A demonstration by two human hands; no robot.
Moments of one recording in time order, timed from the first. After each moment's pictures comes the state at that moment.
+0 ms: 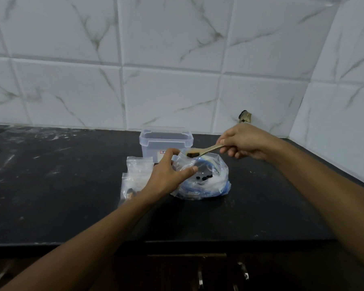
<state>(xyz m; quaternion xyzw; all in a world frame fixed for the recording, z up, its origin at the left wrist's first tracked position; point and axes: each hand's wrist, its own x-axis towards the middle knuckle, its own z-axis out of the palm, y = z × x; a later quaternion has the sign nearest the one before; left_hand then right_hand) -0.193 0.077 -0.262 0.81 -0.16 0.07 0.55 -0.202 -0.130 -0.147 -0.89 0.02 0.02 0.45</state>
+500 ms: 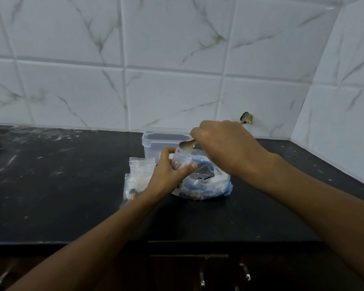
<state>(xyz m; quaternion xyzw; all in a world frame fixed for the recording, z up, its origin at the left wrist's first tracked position) -0.192 0.079 -0.265 0.76 -0.15 0.07 0.63 -0.278 -0.053 -0.127 -0.92 -0.25 -0.26 -0.17</state>
